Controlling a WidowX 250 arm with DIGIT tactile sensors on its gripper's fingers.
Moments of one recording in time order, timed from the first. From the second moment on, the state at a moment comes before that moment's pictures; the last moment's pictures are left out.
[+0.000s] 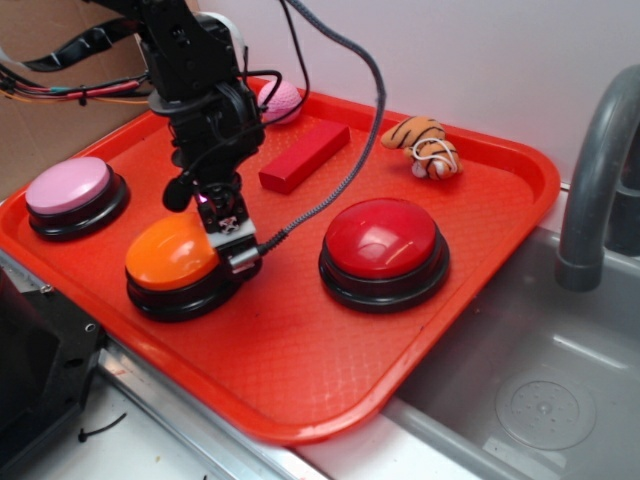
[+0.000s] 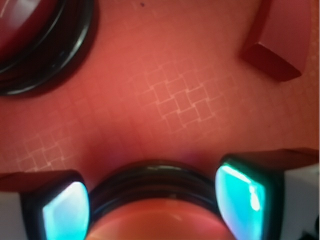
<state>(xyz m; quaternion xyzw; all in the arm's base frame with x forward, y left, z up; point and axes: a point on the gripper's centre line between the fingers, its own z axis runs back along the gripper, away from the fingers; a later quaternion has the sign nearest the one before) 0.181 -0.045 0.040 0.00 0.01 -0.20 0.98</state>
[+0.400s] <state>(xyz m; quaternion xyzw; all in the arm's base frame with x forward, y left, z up) 0.177 -0.036 0.063 0.00 0.02 -0.18 0.98</state>
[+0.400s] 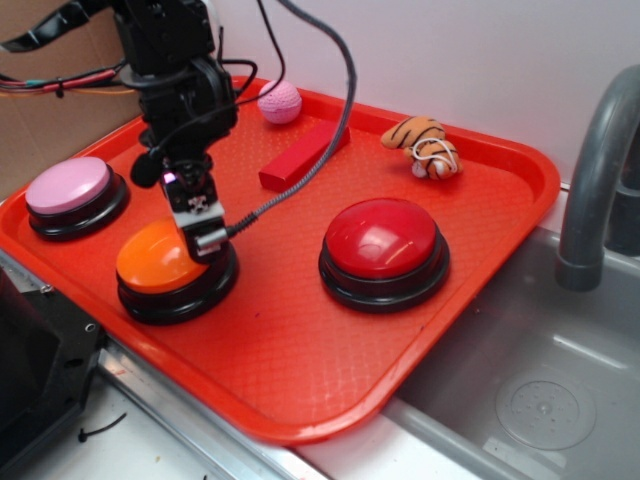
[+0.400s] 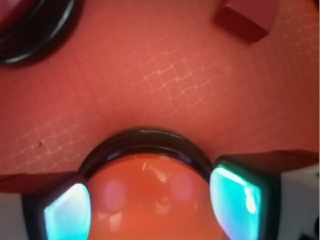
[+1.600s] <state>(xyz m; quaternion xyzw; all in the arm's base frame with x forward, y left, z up) 0.165 -0.028 0.102 0.02 0.03 -0.15 0.99</state>
